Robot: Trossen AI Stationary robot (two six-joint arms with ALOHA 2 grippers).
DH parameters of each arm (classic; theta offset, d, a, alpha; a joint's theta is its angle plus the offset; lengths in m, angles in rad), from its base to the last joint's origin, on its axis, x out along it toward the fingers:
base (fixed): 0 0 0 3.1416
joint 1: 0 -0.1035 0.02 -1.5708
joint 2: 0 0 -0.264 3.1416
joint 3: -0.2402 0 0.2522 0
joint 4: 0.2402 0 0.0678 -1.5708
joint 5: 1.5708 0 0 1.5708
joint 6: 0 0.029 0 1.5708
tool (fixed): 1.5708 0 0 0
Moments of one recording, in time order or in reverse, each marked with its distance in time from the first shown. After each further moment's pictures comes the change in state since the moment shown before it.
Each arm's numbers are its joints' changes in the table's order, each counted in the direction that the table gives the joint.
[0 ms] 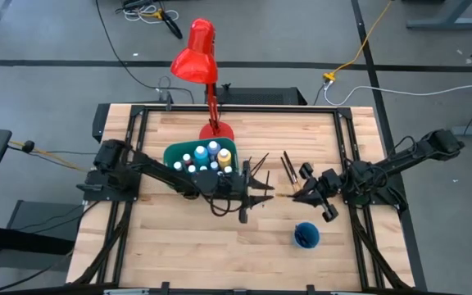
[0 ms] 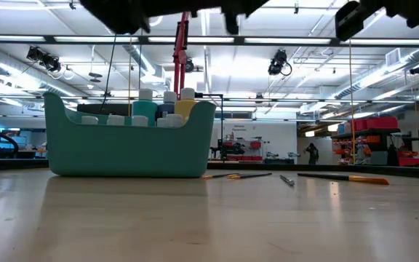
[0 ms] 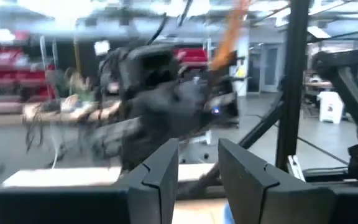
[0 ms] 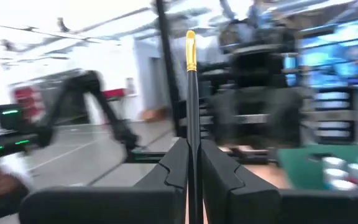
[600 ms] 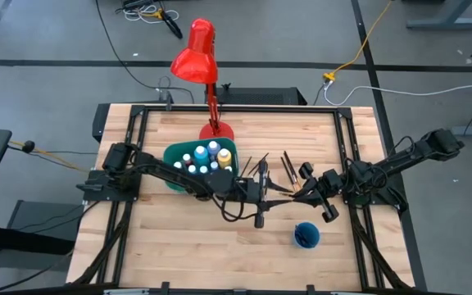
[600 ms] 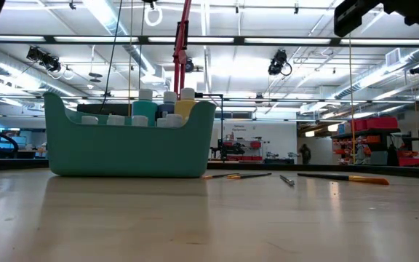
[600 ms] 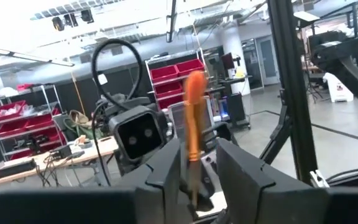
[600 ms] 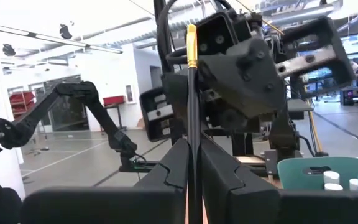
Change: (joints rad) left arm 0.004 -0.082 -0.297 0.166 0.028 0.233; right arm 0.000 -0.032 0.000 -0.074 -0.012 -0.020
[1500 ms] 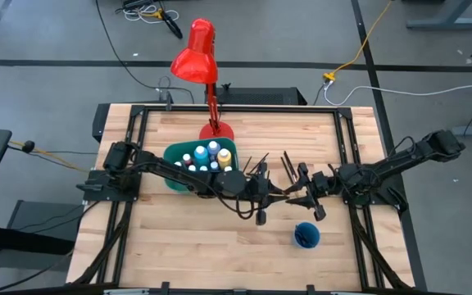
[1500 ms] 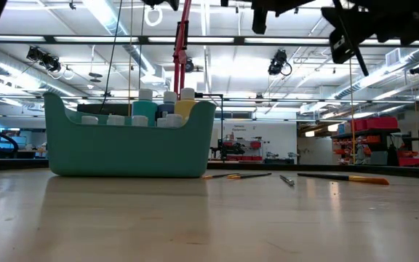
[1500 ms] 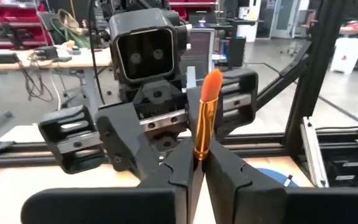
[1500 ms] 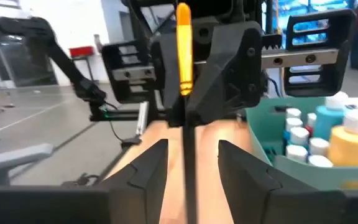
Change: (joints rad) left arm -0.026 0.000 -0.005 0.315 -0.038 -0.273; right arm 0.041 0.001 -0.016 0.273 0.063 -0.008
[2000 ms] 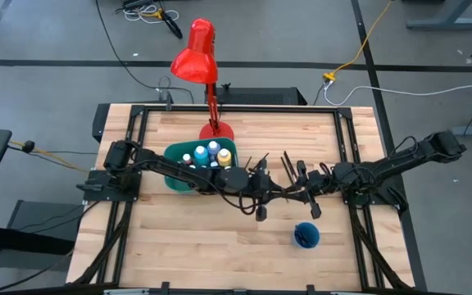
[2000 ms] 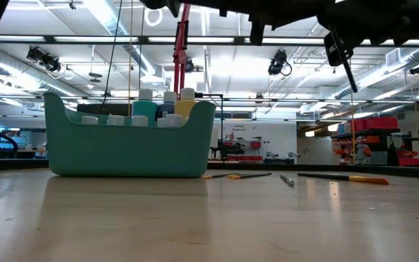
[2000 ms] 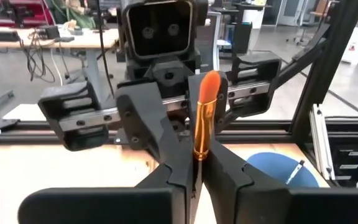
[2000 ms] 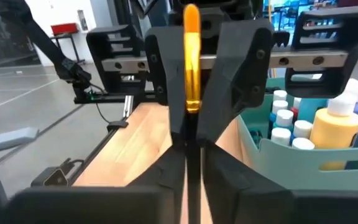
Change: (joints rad) left arm -0.015 0.000 0.000 0.077 0.018 -0.036; right arm 0.035 -0.002 -0.058 0.143 -0.002 -0.010
